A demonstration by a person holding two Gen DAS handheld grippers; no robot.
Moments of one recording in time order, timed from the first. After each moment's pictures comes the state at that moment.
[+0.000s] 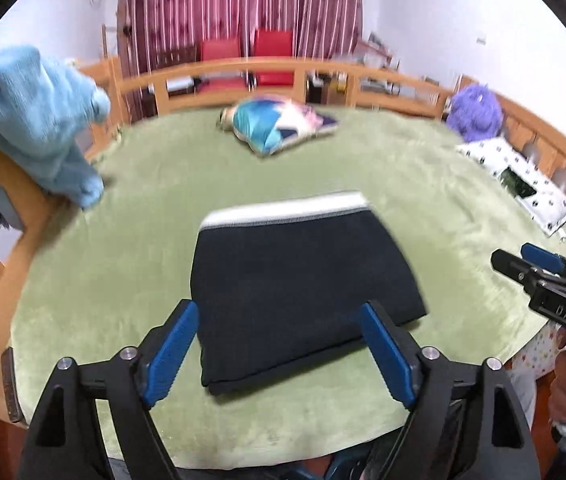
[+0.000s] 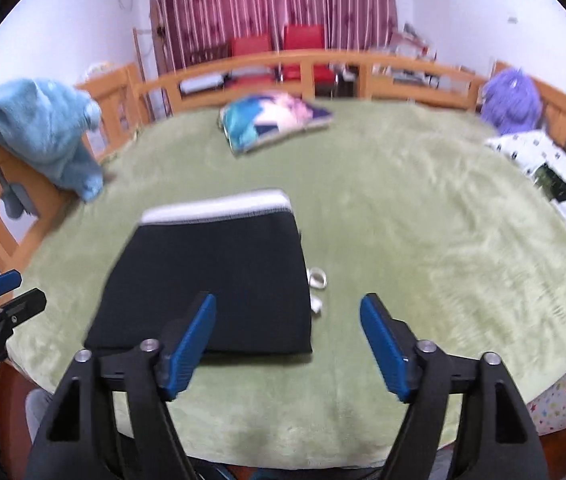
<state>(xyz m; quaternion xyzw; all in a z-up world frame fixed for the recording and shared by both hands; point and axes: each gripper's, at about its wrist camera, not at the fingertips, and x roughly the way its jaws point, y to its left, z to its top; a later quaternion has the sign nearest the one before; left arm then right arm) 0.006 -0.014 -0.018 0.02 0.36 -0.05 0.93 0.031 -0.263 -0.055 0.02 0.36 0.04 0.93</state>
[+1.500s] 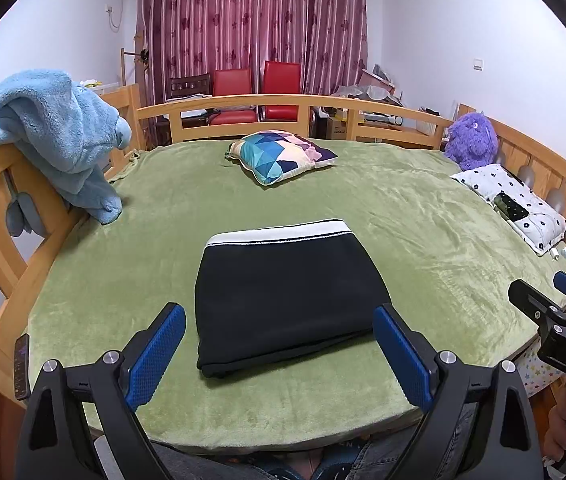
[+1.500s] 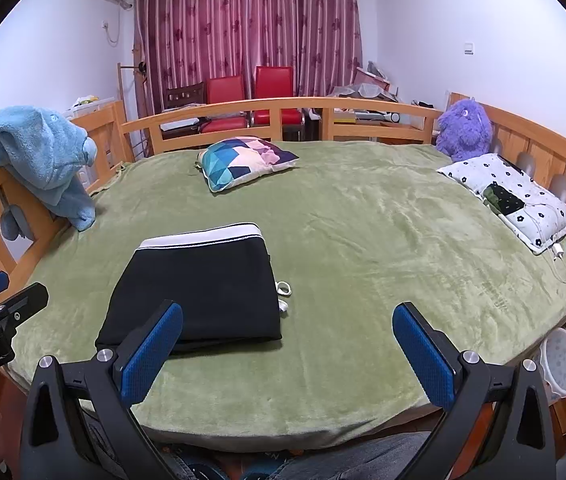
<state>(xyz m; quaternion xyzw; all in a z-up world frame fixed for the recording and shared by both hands) -0.058 -0.037 0.009 0.00 0.31 -0.03 0.95 -0.075 -0.270 -0.019 0.02 0.30 -0.02 0.95</state>
